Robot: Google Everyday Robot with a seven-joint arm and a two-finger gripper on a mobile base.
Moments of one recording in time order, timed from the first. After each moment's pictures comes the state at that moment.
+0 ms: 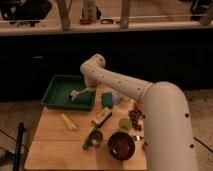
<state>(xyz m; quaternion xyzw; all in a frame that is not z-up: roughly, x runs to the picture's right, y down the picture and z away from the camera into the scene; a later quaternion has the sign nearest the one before) -0.079 0.004 0.908 -0.20 -0.10 -0.09 0.97</state>
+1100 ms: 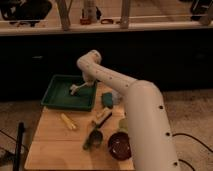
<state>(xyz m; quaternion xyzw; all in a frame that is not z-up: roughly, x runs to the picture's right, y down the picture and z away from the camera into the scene) -0.114 -0.029 0.947 -0.20 -0.10 -0.10 0.97</state>
